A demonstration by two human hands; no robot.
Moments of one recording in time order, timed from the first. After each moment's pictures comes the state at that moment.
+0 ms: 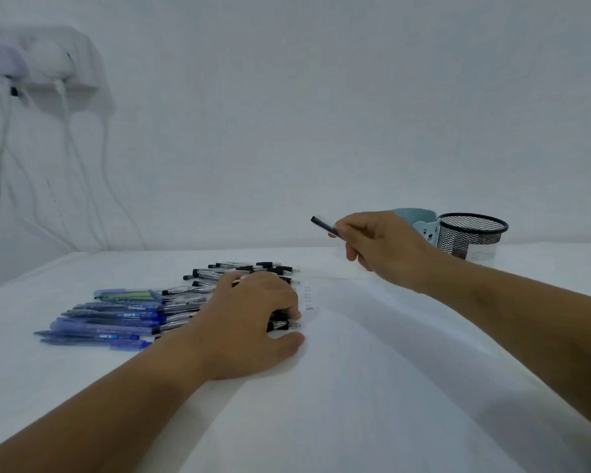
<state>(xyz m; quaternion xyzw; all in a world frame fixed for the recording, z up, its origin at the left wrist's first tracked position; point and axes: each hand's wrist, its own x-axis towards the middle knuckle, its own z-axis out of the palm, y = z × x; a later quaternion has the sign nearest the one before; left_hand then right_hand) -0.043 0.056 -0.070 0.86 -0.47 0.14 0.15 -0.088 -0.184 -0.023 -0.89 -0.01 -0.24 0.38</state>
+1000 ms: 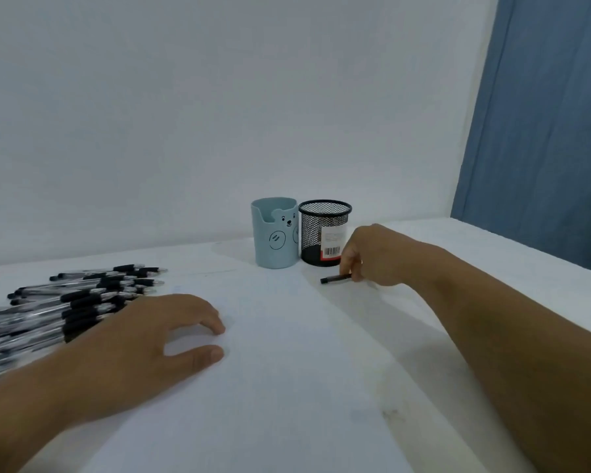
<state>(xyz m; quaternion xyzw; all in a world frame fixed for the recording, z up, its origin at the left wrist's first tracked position) -0.077 0.006 -0.080 0.80 -0.55 0.06 0.24 -0.197 -0.322 -0.031 -0.97 0.20 -0.05 0.08</state>
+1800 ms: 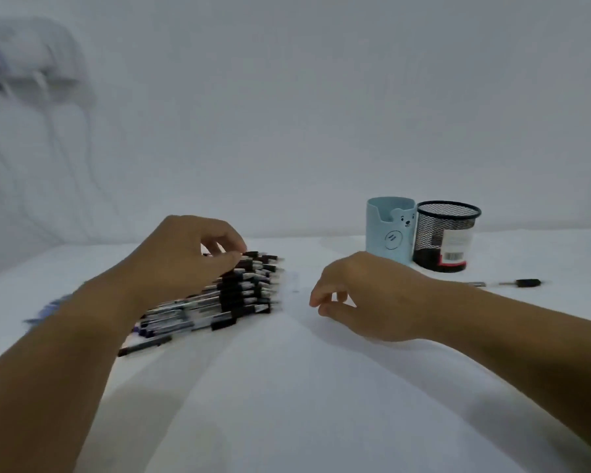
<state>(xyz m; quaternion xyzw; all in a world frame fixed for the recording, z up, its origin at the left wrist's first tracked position) -0.043 0.074 -0.014 0.87 -0.36 0.11 0.33 -0.155 -0.166 -0.042 -0.99 -0.12 -0.10 0.07</state>
